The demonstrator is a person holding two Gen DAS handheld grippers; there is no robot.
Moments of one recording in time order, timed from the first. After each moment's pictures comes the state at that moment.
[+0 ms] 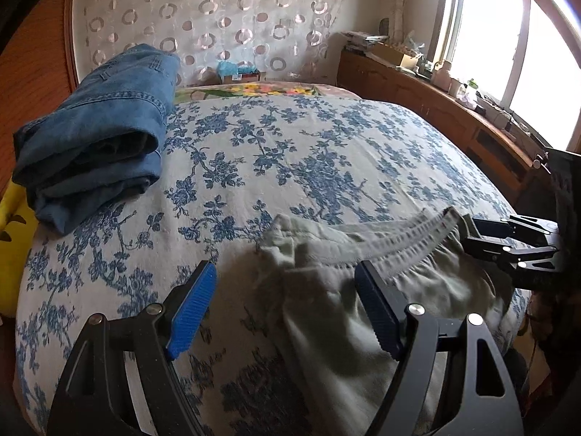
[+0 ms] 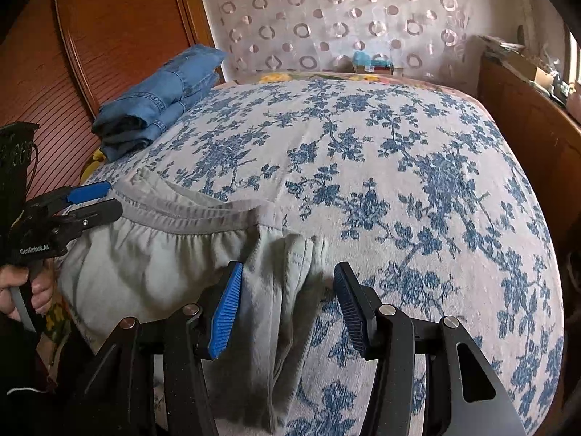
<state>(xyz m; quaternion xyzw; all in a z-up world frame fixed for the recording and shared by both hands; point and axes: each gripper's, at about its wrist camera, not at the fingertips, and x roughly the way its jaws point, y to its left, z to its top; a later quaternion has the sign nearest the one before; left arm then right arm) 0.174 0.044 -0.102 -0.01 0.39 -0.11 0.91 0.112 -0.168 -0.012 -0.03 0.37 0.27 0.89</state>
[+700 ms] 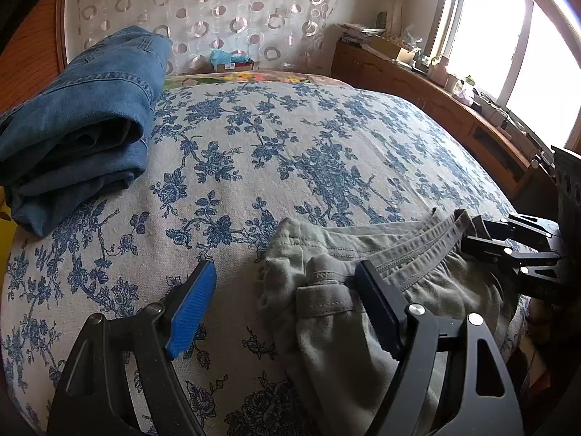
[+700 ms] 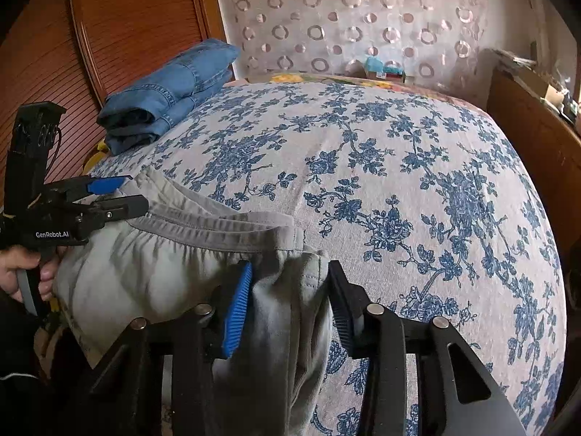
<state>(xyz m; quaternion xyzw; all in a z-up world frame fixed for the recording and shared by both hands) 0.190 0.049 -0.115 -0.03 0.41 -0.12 0.90 0.124 -0.148 -0.018 -0.06 0.35 0.29 0.89</state>
